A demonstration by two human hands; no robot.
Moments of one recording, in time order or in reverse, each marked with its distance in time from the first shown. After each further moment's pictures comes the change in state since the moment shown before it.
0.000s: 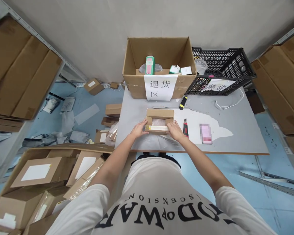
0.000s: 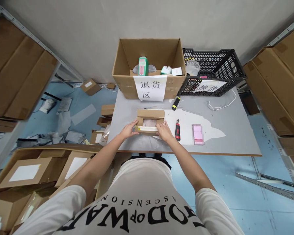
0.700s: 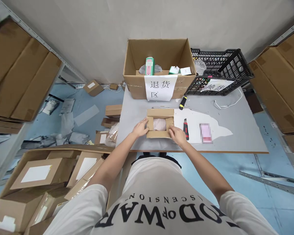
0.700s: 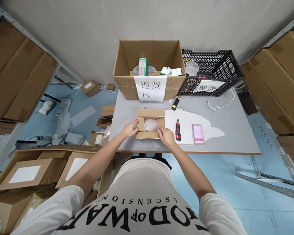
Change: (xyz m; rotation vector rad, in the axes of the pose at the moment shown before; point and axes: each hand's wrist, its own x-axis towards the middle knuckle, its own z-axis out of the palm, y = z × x) left_hand -0.001 0.030 -0.020 0.069 0.032 -0.077; right_hand -0.035 -0.017 0.003 0.164 0.143 0.242
